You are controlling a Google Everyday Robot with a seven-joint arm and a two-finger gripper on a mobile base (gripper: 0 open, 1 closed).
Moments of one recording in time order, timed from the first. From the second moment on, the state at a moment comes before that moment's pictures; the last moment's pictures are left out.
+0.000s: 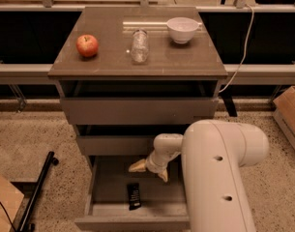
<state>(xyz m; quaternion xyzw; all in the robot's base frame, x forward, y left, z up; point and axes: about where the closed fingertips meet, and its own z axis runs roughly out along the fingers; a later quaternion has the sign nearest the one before) 0.606 -0.022 0.294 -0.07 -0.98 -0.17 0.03</state>
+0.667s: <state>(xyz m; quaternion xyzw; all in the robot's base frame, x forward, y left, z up) 0.604 -0.003 0.248 -0.08 -0.98 -0.18 0.05</state>
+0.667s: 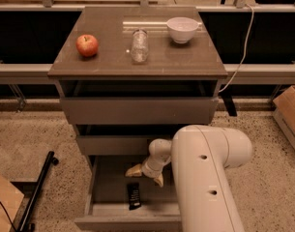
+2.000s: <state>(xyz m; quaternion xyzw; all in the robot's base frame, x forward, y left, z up) 0.596 0.030 0.147 -0.14 -0.97 -0.19 0.10</state>
